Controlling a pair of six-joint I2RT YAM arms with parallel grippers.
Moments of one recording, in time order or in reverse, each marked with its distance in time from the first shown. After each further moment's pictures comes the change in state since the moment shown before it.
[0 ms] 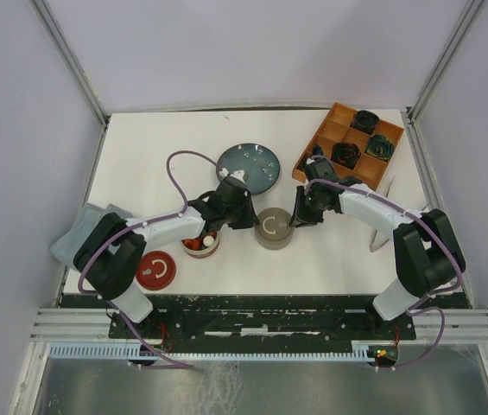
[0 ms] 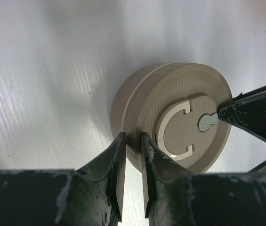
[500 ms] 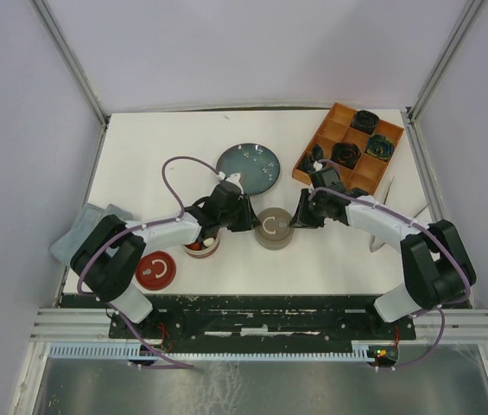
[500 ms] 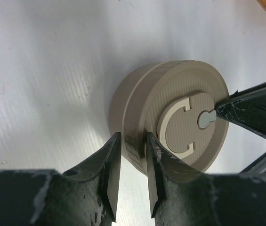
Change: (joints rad) left arm 0.008 -0.016 -0.088 0.122 0.028 -0.003; right arm -0.003 -0.056 -0.117 0.124 -0.002 0.051
